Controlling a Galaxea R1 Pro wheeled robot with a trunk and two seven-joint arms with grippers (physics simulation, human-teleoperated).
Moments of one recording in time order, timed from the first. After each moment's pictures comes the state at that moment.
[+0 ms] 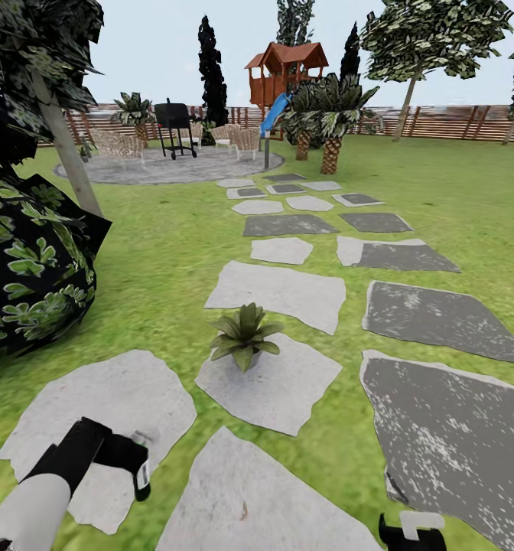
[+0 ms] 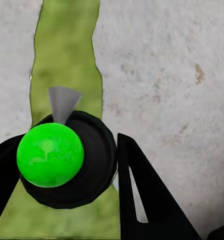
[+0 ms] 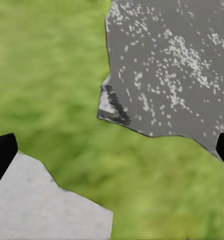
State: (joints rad) left arm -0.68 0.16 0.34 -0.52 -0.79 0.48 -0.86; right arm -0.41 -0.07 -0.44 -0.08 0.54 -0.48 -0.32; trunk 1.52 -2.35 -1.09
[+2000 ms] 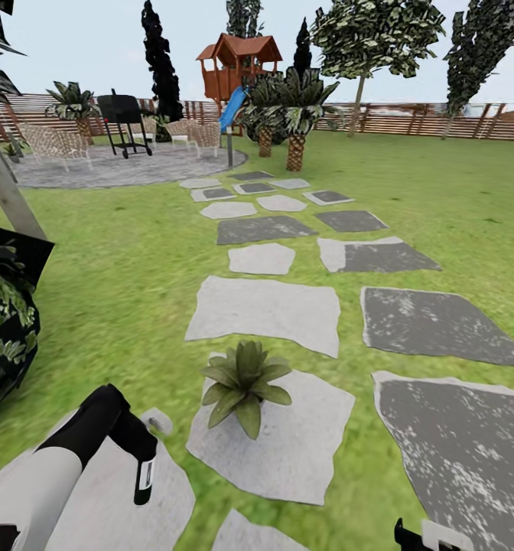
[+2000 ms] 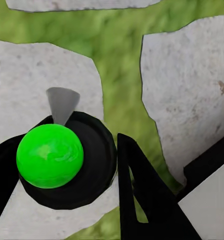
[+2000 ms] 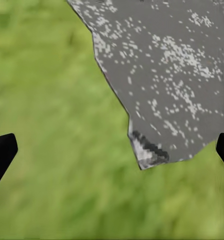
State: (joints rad) left arm -0.75 0.17 0.01 -0.64 -0.86 0.71 -1.19; right arm -0.41 -0.08 -0.58 -0.09 0.38 -0.48 -0.31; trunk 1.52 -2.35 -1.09
